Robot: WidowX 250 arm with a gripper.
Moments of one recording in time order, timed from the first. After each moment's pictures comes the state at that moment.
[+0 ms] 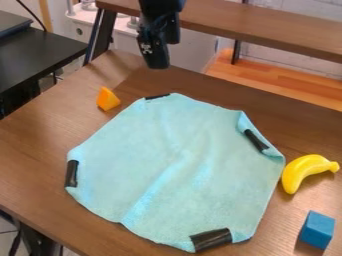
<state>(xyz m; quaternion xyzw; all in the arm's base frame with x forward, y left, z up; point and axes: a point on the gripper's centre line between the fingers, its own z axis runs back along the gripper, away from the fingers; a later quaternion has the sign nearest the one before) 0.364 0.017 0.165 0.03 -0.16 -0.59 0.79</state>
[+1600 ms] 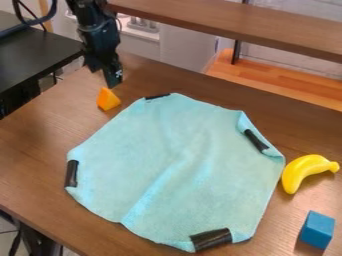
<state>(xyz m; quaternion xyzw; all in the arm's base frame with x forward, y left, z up) 0.412 0.171 0.064 0.07 -0.16 -0.17 0.97</state>
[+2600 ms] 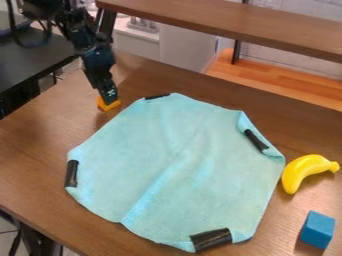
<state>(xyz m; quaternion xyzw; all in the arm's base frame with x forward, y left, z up) 0.413 0.181 0.024 0.05 -0.17 -0.23 0.96</state>
